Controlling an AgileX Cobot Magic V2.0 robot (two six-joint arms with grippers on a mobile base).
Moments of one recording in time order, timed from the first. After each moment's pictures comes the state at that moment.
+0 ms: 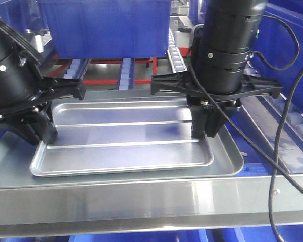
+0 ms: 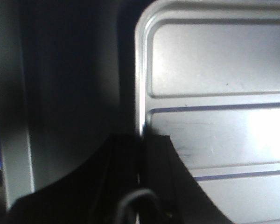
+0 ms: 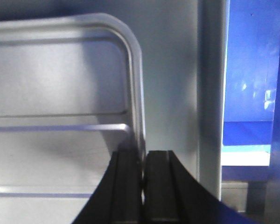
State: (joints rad) left arm -0.52 1.61 -0.95 0.07 0.51 -0.48; right arm 0.54 1.78 -1.22 -0.16 0.71 0.74
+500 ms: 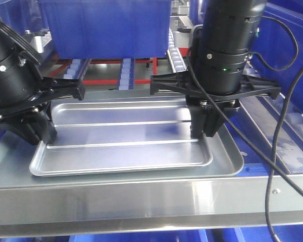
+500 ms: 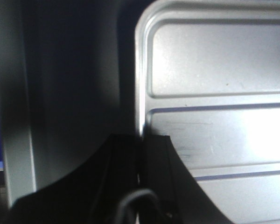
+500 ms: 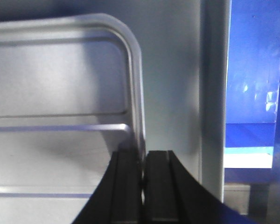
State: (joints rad) left arm -0.51 1.61 -0.95 0.07 0.51 -0.47; right arm 0.54 1.79 -1.22 -0.16 0.71 0.74
